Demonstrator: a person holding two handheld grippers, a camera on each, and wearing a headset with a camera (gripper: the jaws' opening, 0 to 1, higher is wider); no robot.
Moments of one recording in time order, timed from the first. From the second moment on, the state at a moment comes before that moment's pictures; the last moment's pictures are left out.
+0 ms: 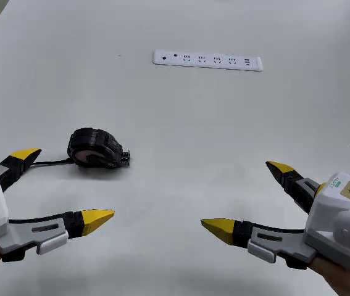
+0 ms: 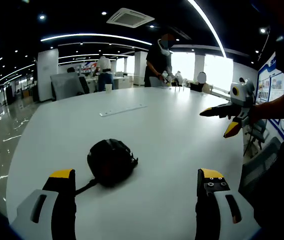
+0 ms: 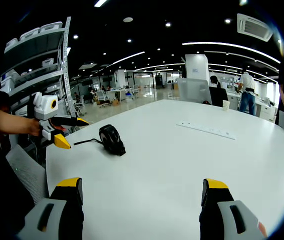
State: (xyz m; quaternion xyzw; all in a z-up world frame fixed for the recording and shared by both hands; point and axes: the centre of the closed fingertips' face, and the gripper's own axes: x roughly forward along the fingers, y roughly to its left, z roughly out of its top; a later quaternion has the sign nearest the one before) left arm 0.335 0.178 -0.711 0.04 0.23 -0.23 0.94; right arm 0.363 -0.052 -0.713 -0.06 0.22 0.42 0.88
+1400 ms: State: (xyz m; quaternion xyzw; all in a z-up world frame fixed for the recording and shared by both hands) left arm 0.359 0.190 -0.714 0.06 0.24 -0.26 0.93; right arm 0.385 -0.051 -0.717 -0.08 0.22 0.44 0.87
